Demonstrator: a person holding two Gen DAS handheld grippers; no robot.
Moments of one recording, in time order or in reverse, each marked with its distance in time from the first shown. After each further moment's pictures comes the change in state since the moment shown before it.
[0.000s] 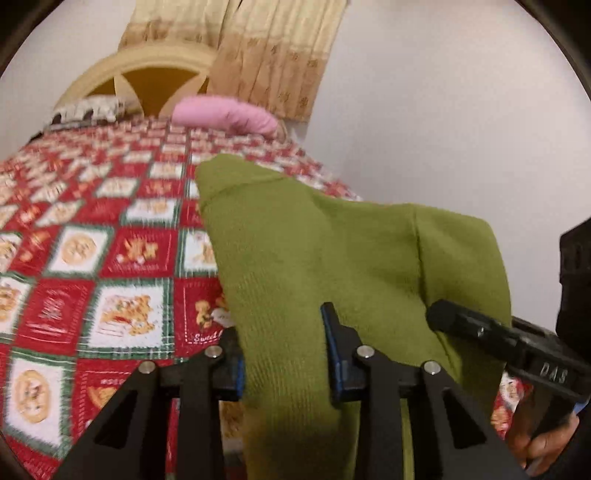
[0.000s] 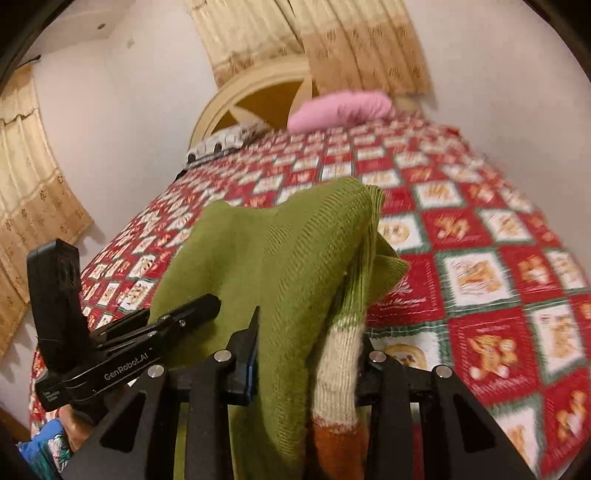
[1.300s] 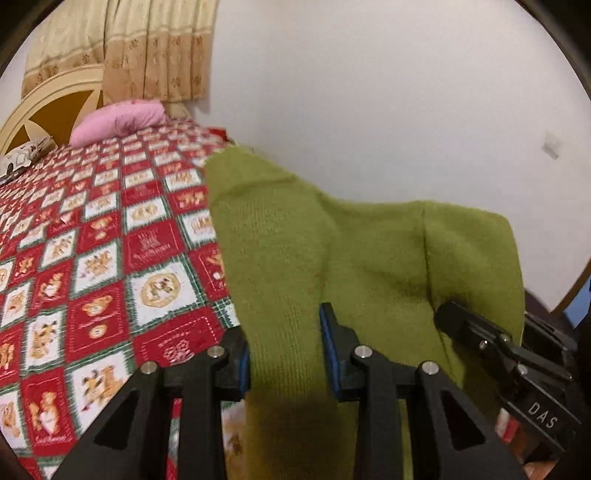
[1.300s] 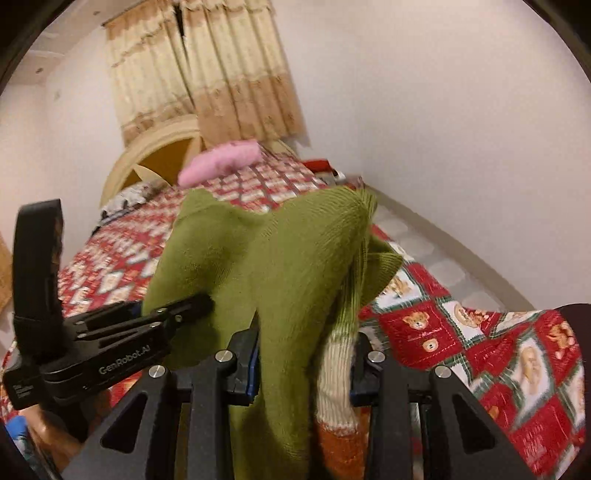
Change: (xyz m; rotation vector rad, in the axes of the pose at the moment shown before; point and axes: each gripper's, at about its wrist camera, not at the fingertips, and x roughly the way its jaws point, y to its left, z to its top) left arm 0.047 -0.226 -0.067 0.276 0.199 -0.093; right arm -0.218 -0.132 -0.110 0.180 -0.148 -0.374
